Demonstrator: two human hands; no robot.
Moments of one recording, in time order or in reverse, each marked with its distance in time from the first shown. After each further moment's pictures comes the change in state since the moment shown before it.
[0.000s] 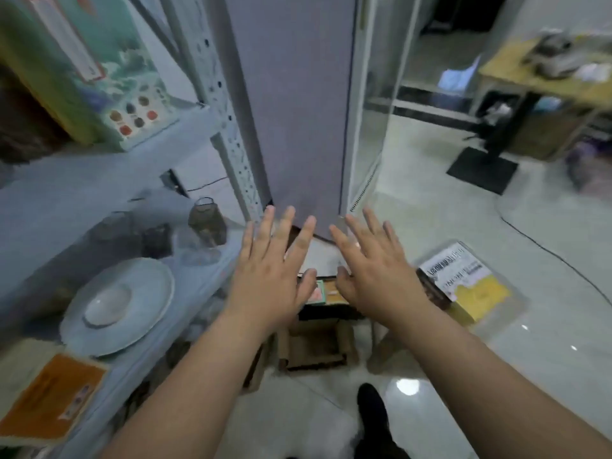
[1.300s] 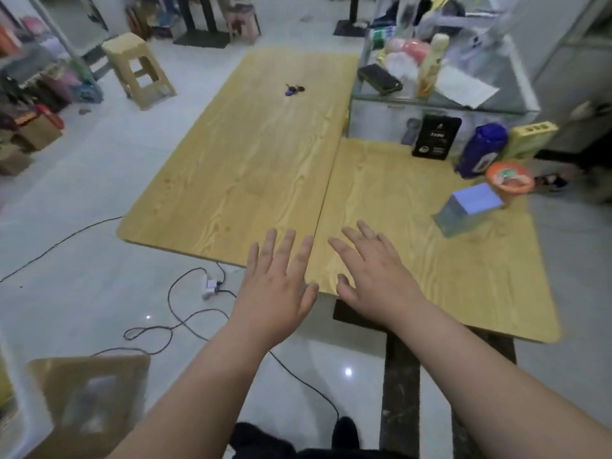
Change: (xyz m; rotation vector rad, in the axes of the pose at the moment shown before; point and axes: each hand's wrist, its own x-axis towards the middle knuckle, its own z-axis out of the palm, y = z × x) left_hand -0.496 0.609 -0.117 -0.383 -0.288 1.773; right_hand -0.837 -0.261 -0.282 -0.529 0.202 1.730
